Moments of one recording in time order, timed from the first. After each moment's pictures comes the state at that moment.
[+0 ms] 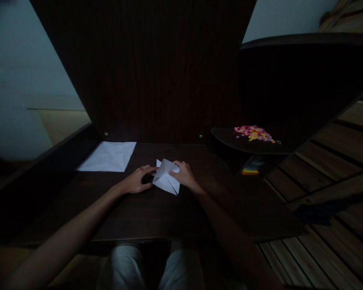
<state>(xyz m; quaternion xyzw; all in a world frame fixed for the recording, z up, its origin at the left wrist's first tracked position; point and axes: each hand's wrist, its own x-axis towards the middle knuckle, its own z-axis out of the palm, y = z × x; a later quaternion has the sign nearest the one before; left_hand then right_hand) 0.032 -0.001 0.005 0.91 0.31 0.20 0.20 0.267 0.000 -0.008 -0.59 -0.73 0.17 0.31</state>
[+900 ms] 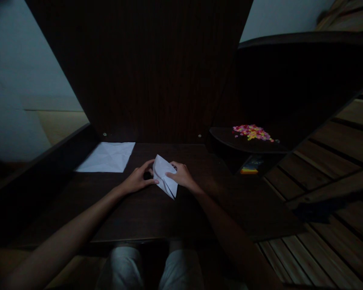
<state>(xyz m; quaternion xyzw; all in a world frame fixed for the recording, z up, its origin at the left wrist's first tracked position) 0.040 0.004 -0.008 0.83 0.37 0.30 0.30 0.263 -0.001 -0.011 -0.53 -0.73 0.25 0.35</state>
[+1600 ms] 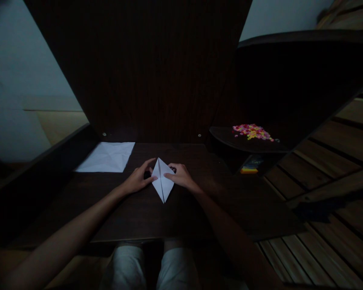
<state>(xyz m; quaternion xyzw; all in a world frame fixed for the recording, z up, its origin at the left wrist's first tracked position) 0.042 0.003 -0.009 0.83 0.37 0.30 0.29 0.259 -0.007 -0.003 -0.53 -0.73 0.28 0.32</state>
